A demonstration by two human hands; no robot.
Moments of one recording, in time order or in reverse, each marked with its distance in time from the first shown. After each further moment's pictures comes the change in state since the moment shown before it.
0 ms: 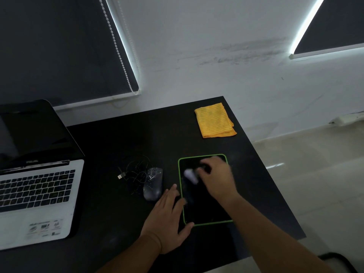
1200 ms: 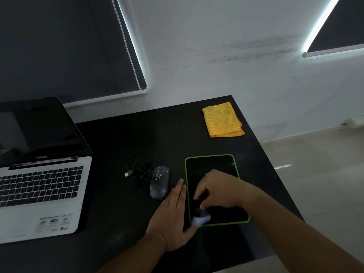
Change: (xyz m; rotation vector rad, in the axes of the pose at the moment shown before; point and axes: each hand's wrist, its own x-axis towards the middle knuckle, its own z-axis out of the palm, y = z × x) left_hand 0.001 0.003 -0.014 -0.138 -0.068 -0.111; right_hand 0.004 -0.020 -0.030 -0.091 -0.764 -0.482
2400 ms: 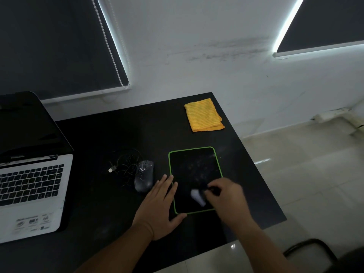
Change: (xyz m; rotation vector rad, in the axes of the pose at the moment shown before) left_hand 0.004 -0.006 0.011 0.115 0.022 0.093; right_hand -0.084 -0.013 0.067 0.119 0.774 0.602
